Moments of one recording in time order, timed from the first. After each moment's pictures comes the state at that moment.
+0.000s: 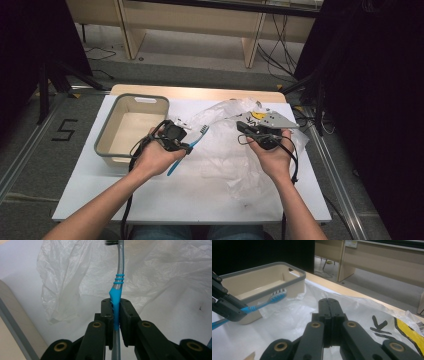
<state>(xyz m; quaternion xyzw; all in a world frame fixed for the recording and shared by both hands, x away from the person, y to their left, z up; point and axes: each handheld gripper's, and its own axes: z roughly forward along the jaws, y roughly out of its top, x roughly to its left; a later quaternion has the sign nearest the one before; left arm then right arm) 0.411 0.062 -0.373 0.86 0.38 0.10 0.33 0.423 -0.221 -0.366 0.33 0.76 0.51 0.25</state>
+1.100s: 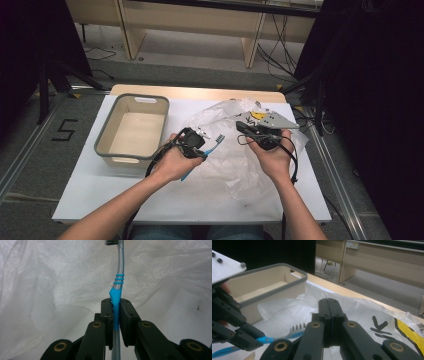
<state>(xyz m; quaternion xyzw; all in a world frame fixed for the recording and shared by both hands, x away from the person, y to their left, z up) 0.413 0.016 -0.396 0.88 0.35 0.09 0.31 0.421 -0.220 -0.364 0.32 0.76 0.51 0.25</state>
